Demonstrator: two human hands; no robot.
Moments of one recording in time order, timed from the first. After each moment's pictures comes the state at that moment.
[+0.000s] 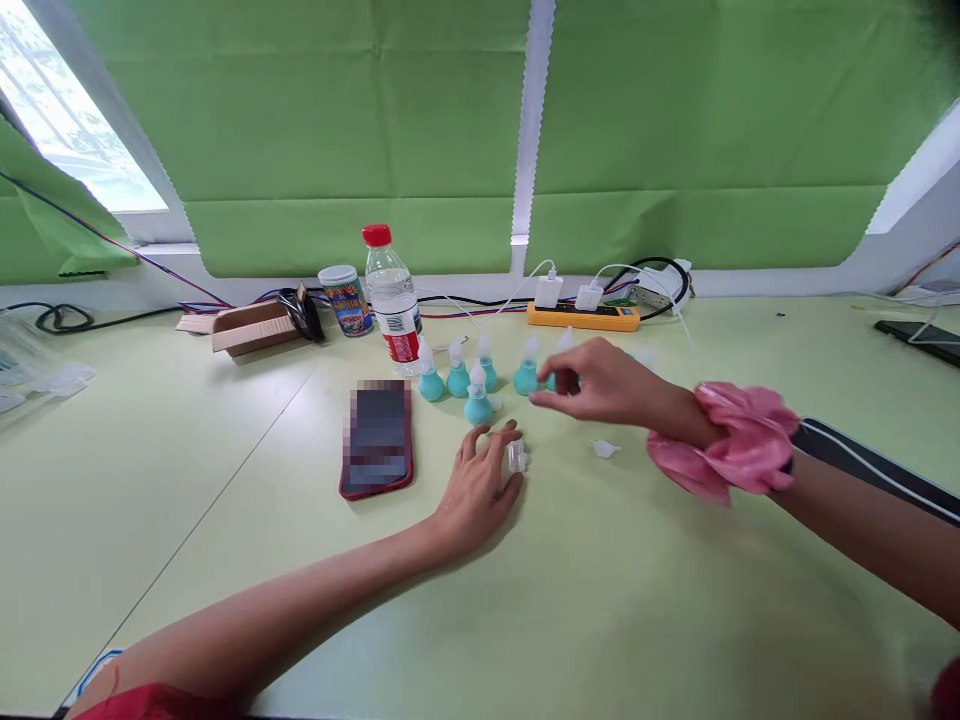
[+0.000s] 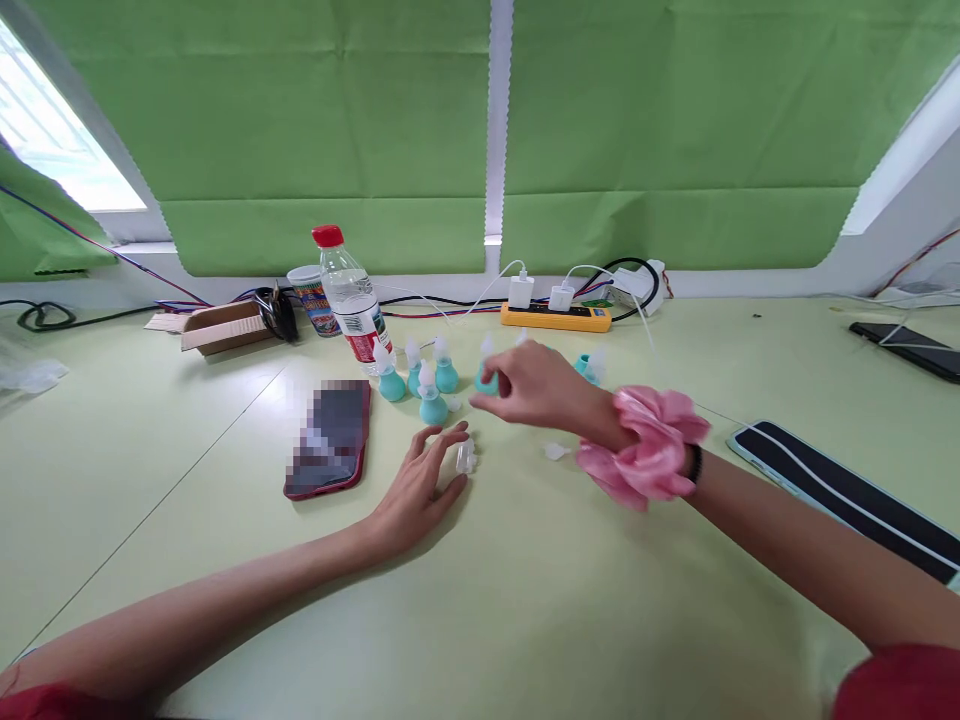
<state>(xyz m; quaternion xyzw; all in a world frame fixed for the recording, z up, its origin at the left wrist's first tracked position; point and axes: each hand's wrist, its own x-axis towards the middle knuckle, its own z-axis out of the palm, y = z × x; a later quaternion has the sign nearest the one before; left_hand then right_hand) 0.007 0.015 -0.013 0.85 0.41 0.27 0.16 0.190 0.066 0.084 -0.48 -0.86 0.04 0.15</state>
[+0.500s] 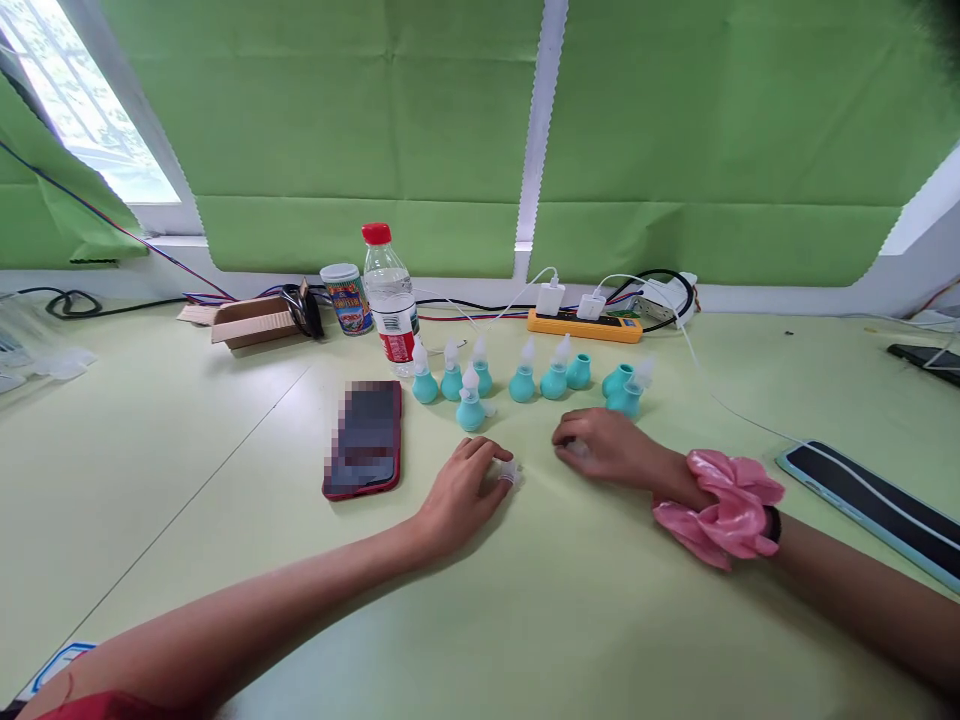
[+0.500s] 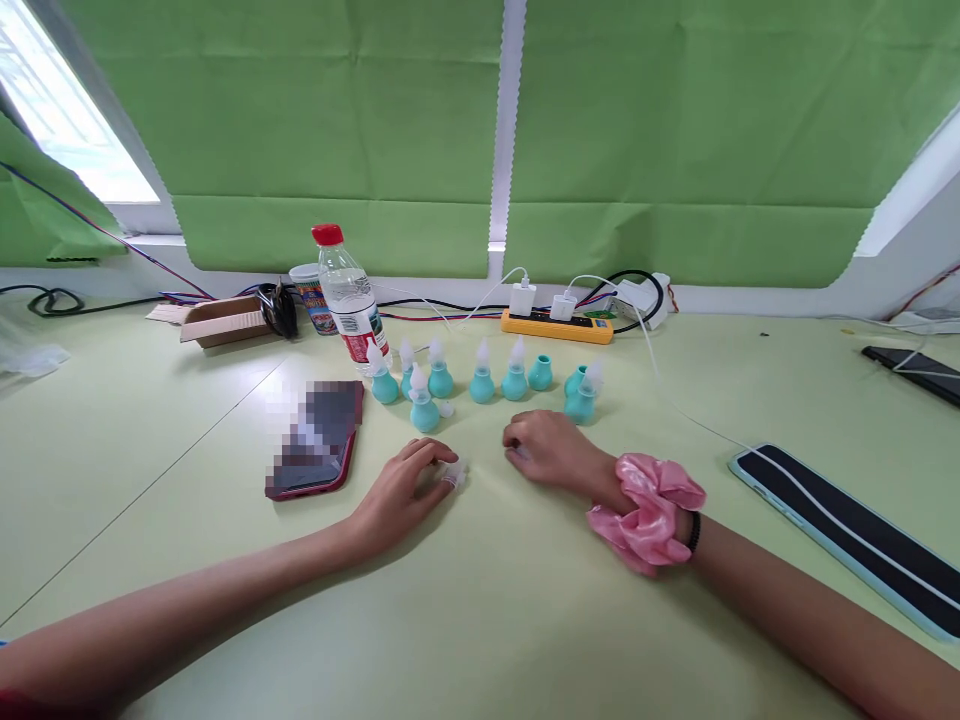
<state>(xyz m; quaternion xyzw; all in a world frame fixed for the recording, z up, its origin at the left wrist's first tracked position) 0.012 0.020 -0.006 0.82 0.45 0.28 0.20 0.226 0.060 0.019 -0.44 -0.89 0.03 0.05</state>
